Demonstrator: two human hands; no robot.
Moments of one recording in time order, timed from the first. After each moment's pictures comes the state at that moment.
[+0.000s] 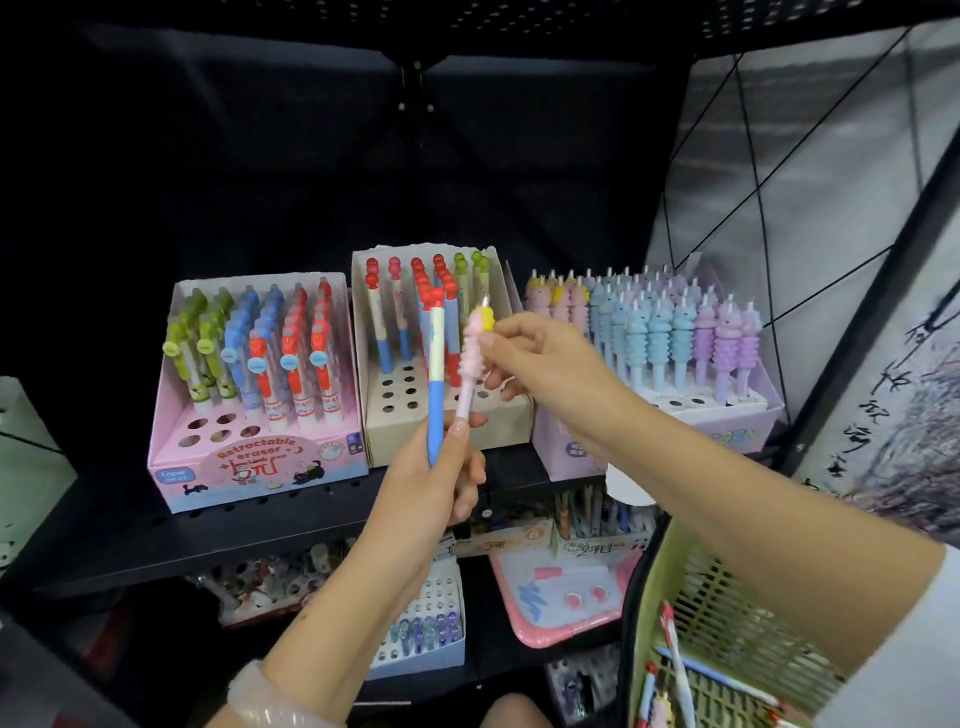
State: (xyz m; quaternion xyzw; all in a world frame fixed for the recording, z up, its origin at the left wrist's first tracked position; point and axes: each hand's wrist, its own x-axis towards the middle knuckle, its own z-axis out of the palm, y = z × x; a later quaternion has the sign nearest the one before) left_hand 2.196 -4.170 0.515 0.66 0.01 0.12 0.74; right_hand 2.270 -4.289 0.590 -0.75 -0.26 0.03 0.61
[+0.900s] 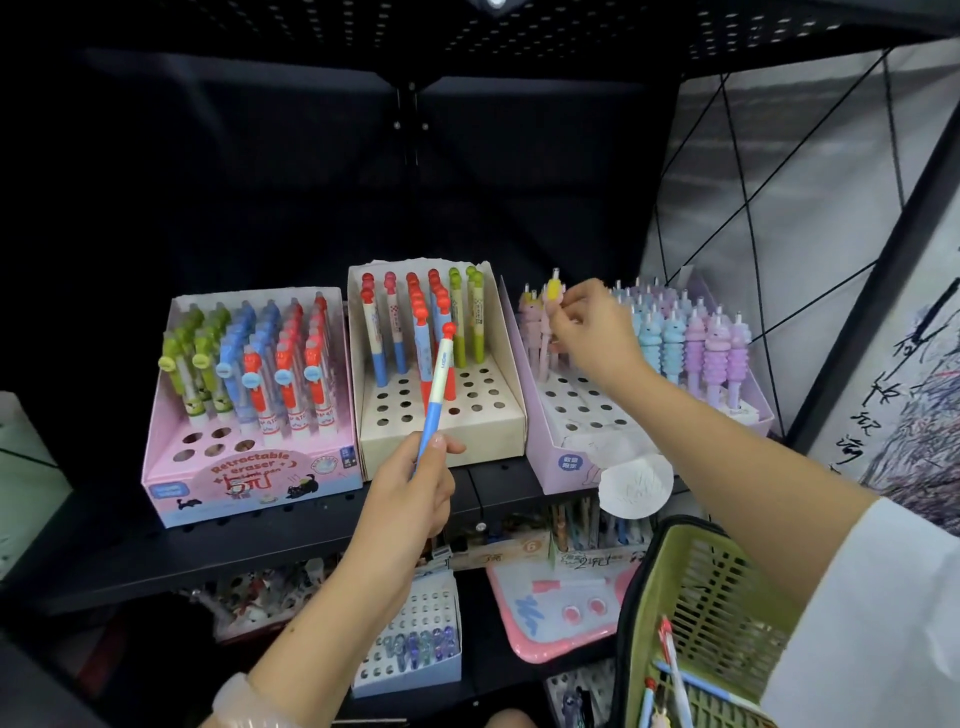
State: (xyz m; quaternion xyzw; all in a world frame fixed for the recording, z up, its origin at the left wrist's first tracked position) left_hand 2.196 -4.166 0.515 0.68 0.05 0.14 0.72; right_hand 2.361 -4.318 0.583 -0.84 -0.15 -0.20 0.49
